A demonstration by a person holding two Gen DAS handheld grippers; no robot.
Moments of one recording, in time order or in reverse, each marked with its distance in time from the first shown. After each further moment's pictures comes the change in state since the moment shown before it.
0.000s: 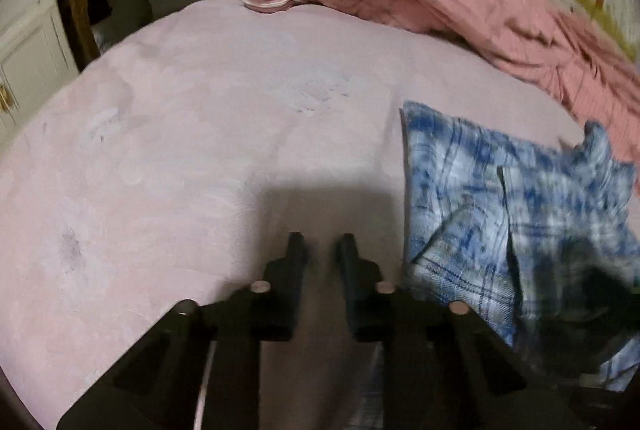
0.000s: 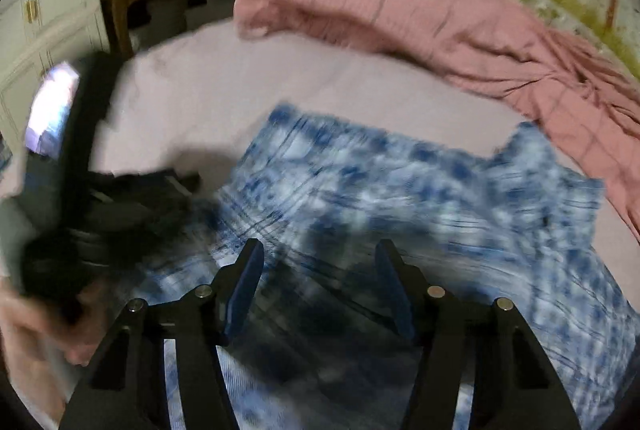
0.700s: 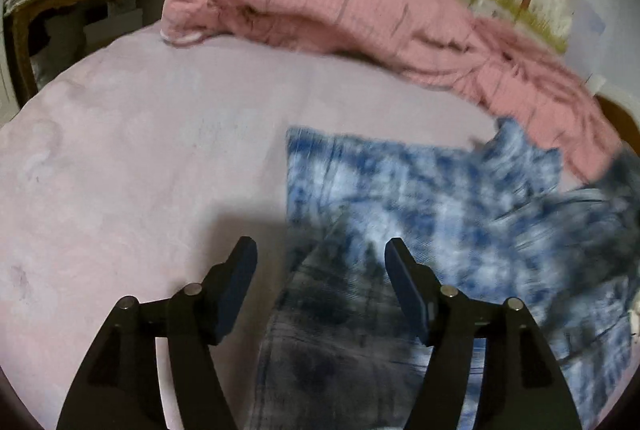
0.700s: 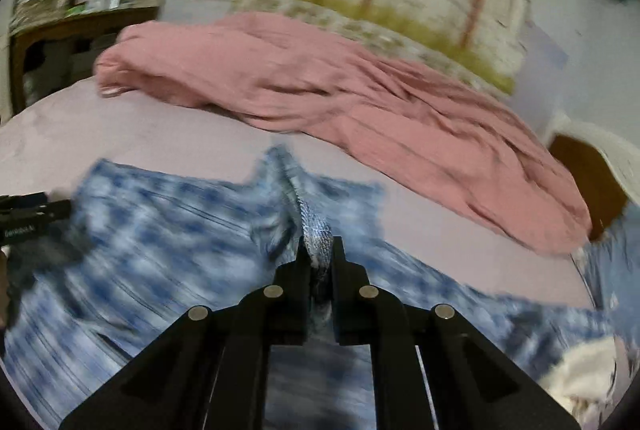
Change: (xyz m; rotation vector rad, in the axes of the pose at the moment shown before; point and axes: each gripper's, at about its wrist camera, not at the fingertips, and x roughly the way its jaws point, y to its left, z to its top) left arm -0.012 -0.045 0.001 0.127 -0.072 -0.231; right arm -0.129 -0.139 -0.047 0.160 -0.186 -0.471
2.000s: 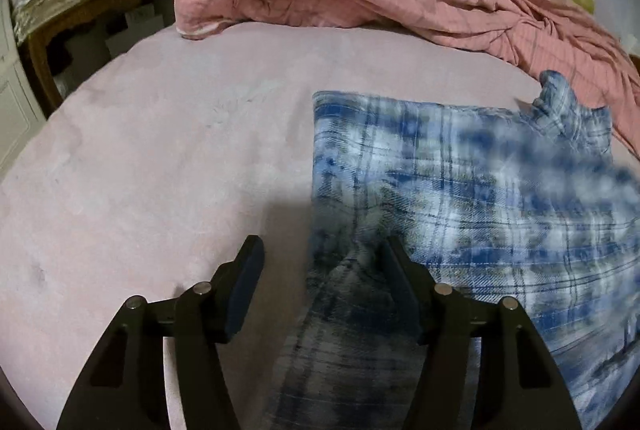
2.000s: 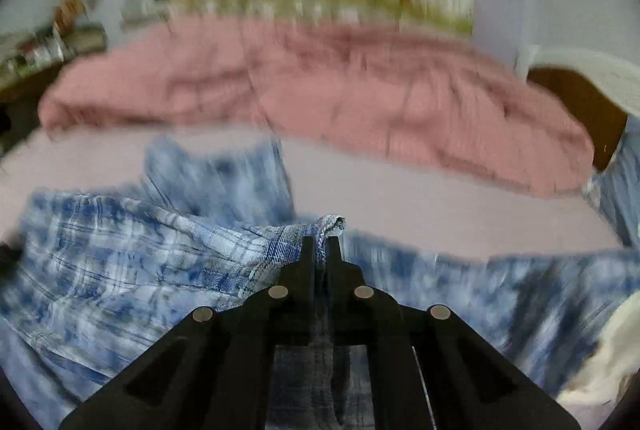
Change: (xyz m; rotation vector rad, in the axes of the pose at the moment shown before) left arm 0.019 -0.013 -0.013 0.078 0.028 0.186; right arm 0.097 -0.107 -0.051 0.203 0.027 0.009
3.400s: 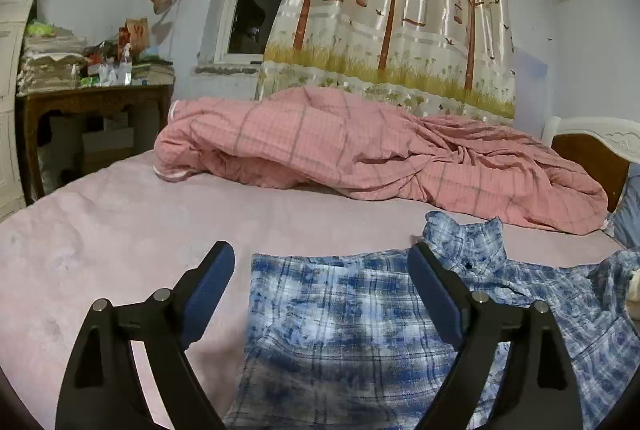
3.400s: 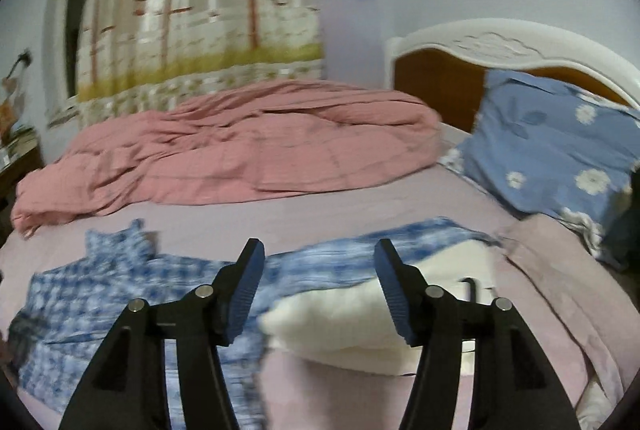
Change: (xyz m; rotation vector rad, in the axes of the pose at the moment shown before) left arm -0.120 0.000 -0.005 -0.012 -0.547 -0.235; right arm -0.230 -0.267 -0.022 0.316 -0.127 -0.220
